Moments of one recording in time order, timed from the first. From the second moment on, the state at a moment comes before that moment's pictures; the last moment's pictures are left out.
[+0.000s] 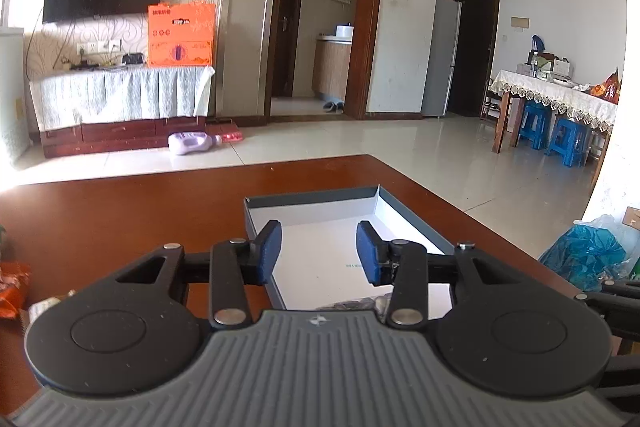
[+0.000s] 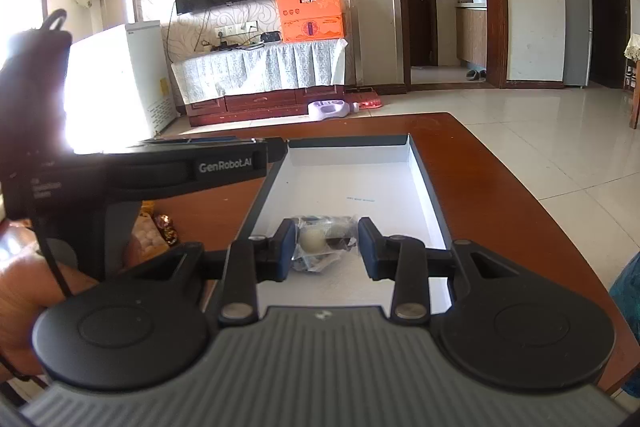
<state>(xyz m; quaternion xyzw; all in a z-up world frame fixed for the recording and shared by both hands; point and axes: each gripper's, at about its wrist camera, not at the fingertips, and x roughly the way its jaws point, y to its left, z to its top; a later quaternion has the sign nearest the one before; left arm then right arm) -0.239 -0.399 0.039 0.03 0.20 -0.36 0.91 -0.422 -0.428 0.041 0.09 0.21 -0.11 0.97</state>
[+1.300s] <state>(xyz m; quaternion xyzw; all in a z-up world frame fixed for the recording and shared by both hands) -0.253 -0.356 0.030 0.08 0.23 -0.35 0.90 -0.375 -0.450 0.025 0.11 0.21 -0.14 0.96</state>
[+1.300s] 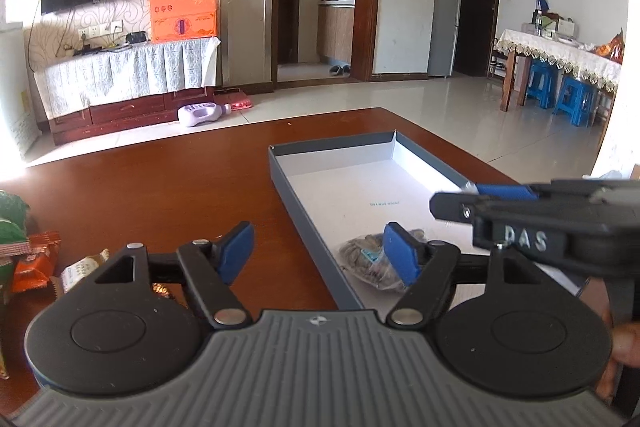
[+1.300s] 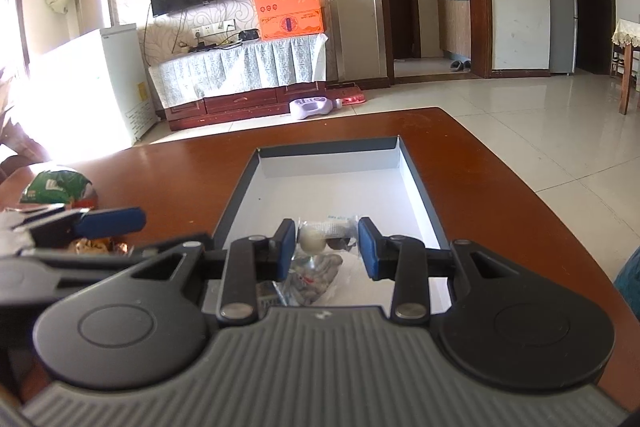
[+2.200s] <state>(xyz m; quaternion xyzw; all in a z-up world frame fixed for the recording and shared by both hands) -0.335 -0.255 0.032 0.12 0.19 -0.32 0.92 -0.427 -0.404 0.037 0.11 0.16 -0.12 0.97</state>
